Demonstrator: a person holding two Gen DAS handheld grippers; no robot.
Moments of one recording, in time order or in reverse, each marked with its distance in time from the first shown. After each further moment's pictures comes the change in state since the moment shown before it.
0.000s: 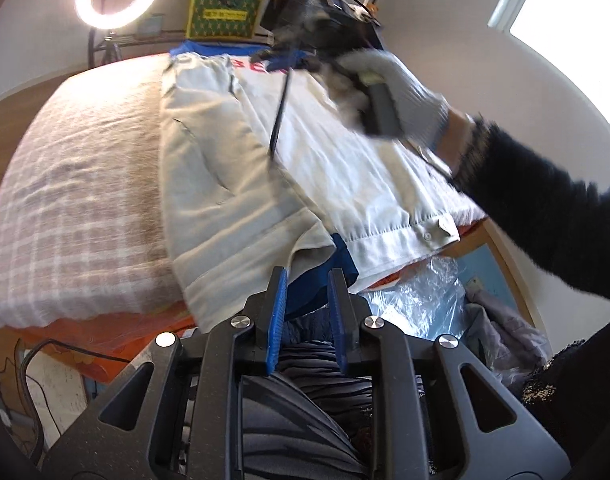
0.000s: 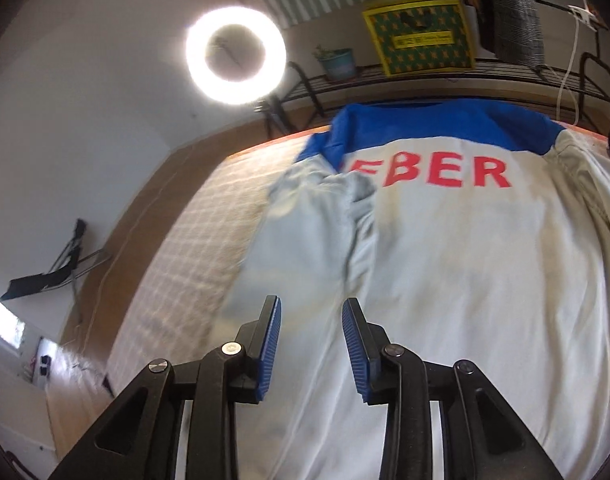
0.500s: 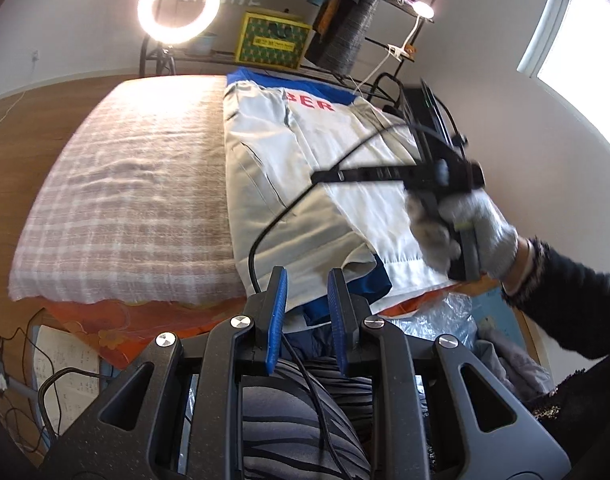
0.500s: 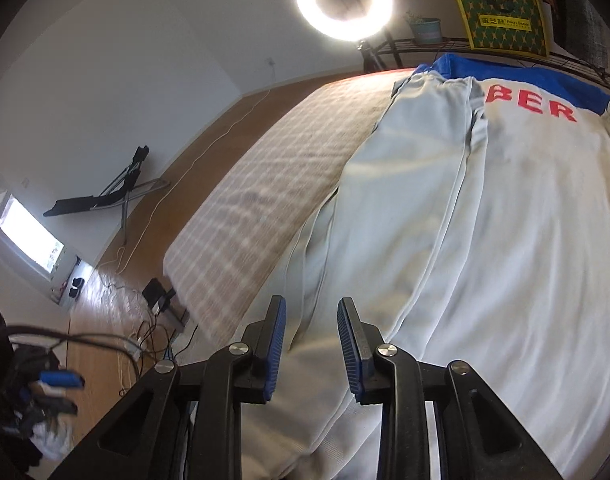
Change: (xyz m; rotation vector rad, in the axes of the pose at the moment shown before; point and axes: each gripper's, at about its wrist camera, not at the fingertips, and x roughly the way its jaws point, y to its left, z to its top) left arm -0.056 0.027 -0.011 -0.103 -0.121 0.088; right arm -0.020 0.075 -0.132 -0.151 0.135 0.141
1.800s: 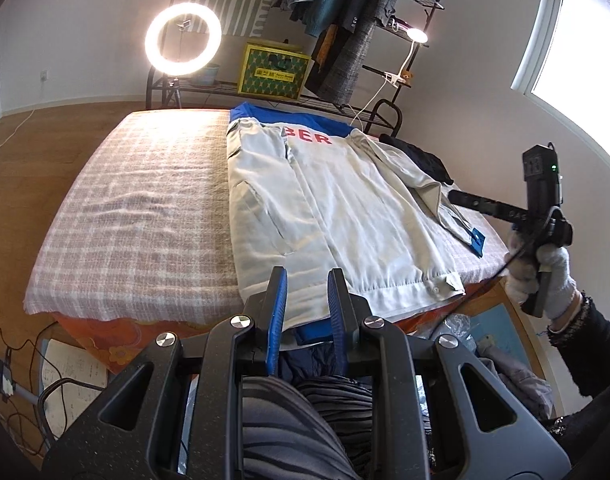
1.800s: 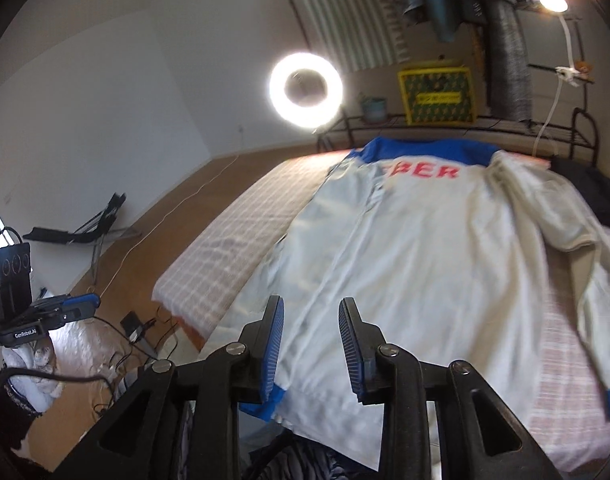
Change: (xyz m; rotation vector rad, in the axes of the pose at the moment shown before) left arm -0.038 -0.012 0.011 0.025 -0.095 0.010; right arm -0.193 0.001 -0.065 0.016 -0.296 -0.223
